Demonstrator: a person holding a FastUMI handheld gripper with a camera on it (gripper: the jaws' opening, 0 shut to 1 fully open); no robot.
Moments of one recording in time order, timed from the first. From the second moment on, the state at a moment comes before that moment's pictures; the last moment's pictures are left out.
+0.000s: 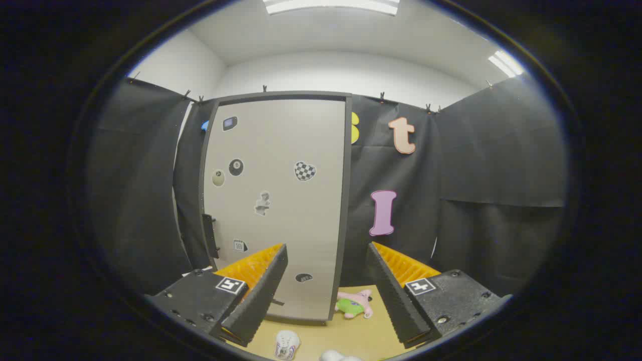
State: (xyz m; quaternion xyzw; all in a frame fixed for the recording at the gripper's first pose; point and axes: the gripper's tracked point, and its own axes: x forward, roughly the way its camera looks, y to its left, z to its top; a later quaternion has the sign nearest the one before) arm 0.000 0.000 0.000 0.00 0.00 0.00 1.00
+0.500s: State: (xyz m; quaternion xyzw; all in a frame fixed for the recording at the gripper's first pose) arm -0.005 -0.005 -0.006 0.00 0.00 -0.02 1.00
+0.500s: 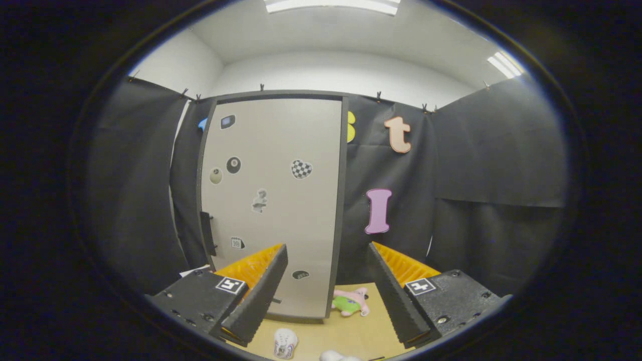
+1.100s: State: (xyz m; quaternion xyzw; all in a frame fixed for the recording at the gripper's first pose) arm 0.009 0.022 -0.017 0.00 0.01 -0.01 1.00
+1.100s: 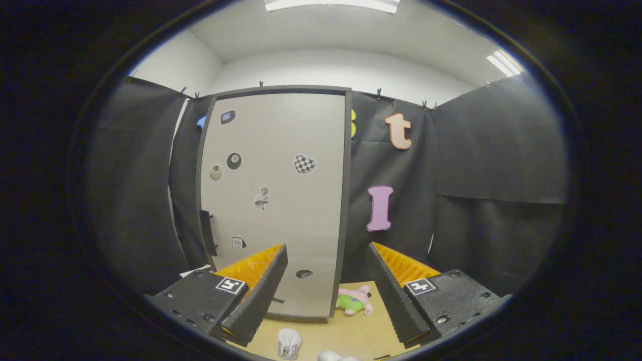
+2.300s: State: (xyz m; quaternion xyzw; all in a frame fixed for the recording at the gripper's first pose) arm 0.188 0.307 -0.091 0.01 0.05 0.11 0.99
